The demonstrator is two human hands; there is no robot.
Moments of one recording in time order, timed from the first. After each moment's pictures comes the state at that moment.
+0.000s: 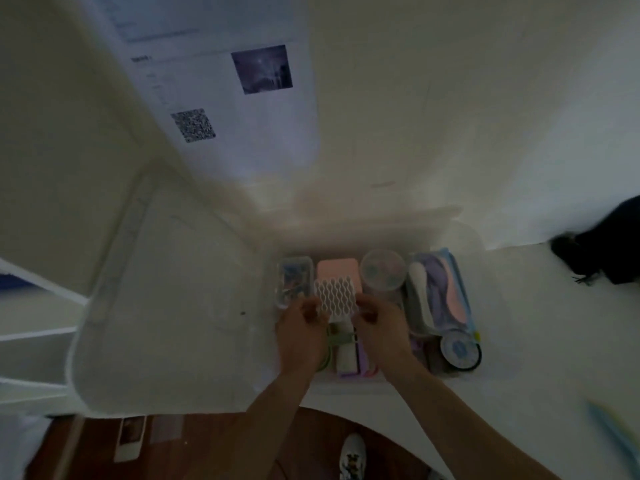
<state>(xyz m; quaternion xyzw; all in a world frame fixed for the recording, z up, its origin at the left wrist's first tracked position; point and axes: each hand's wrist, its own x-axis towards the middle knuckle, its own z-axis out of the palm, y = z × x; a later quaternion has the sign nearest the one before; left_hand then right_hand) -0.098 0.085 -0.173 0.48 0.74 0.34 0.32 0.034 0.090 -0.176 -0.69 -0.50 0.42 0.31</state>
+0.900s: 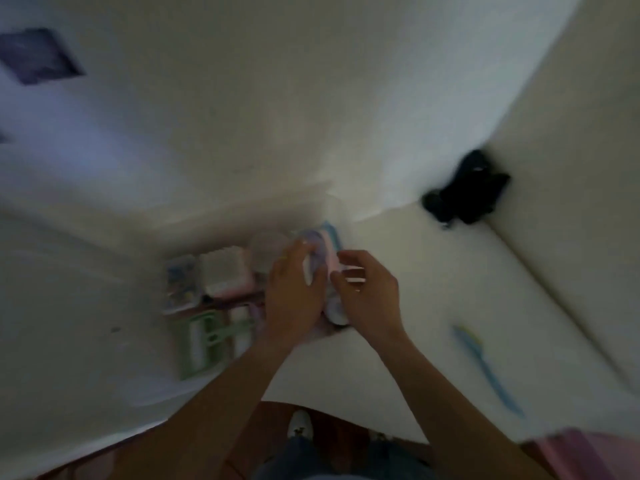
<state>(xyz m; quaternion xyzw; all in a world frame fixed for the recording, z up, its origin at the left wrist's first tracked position) 0.062 0.093 -0.142 0.71 0.58 0.31 0.25 0.182 0.043 -0.126 -0.72 -0.46 0.27 0.45</state>
